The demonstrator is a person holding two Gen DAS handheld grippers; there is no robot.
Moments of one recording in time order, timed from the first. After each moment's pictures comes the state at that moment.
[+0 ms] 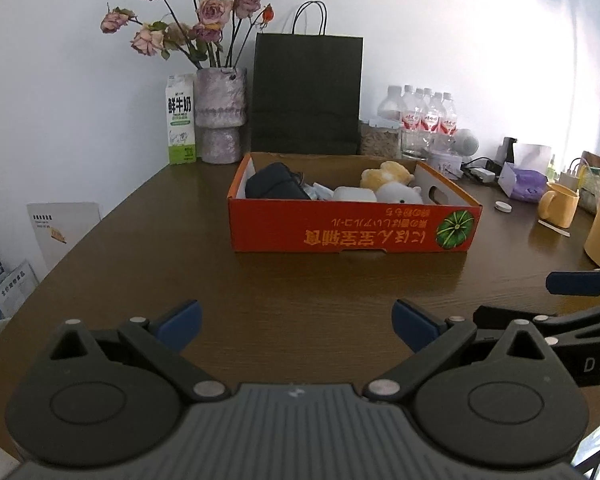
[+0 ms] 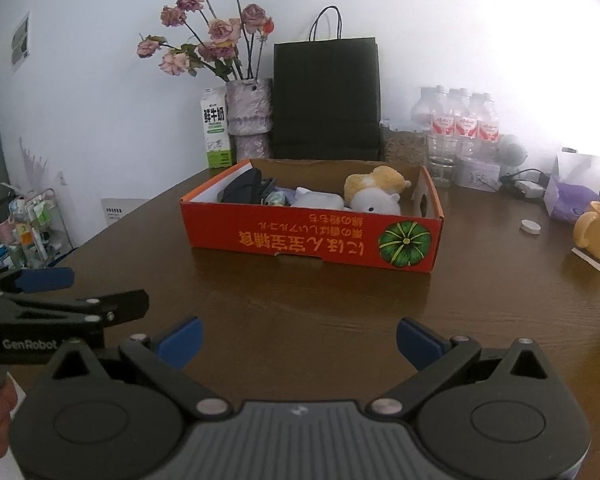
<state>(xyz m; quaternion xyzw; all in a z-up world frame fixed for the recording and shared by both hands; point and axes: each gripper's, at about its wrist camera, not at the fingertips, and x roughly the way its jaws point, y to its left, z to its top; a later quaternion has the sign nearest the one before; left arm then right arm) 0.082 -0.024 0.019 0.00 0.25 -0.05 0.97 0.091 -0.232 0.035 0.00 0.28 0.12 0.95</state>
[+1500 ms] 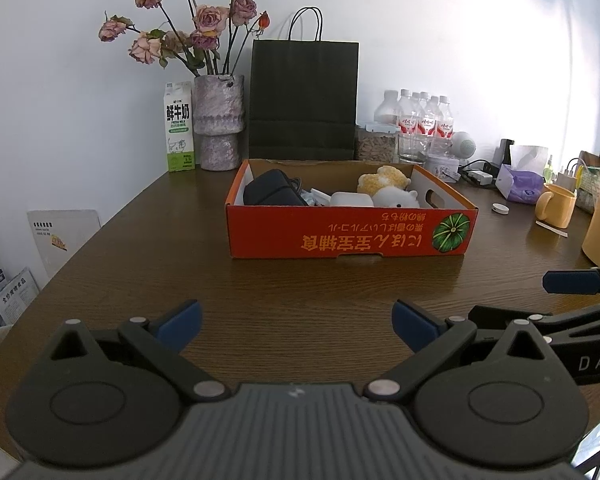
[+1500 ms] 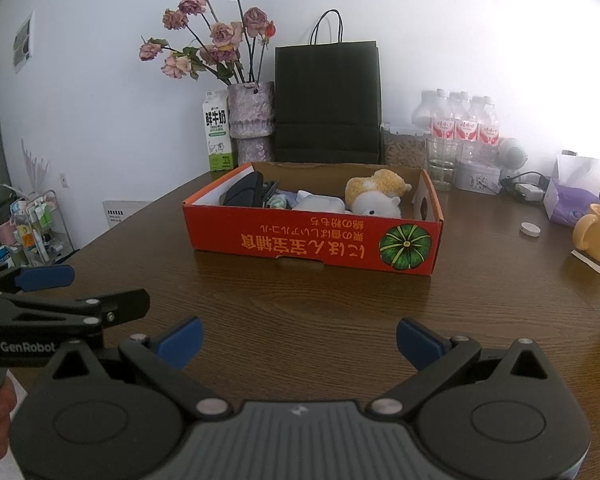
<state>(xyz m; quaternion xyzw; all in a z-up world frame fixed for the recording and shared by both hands) 0.081 -0.027 0.023 0.01 0.24 -0.05 0.97 0.085 -0.232 0.038 0.00 0.27 0.12 0.96</state>
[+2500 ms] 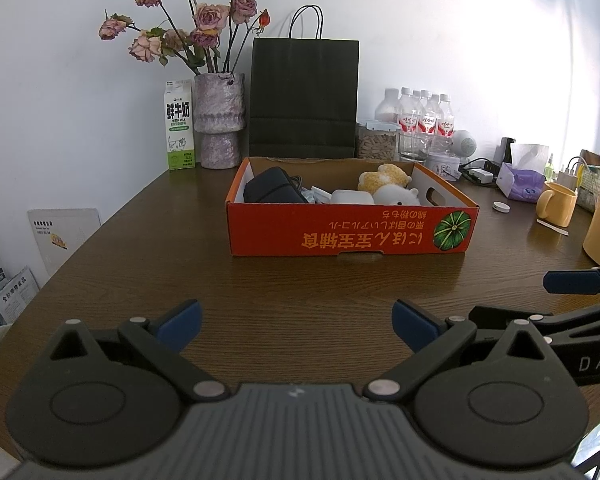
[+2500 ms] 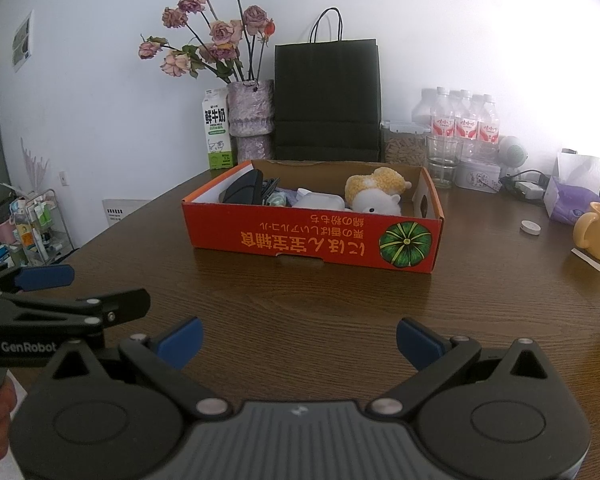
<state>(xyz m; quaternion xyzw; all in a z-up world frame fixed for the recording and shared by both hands) 0.082 -0.027 0.020 0.01 0.24 -0.05 0.97 0.086 -0.232 0.038 0.00 0.27 0.12 0.95</state>
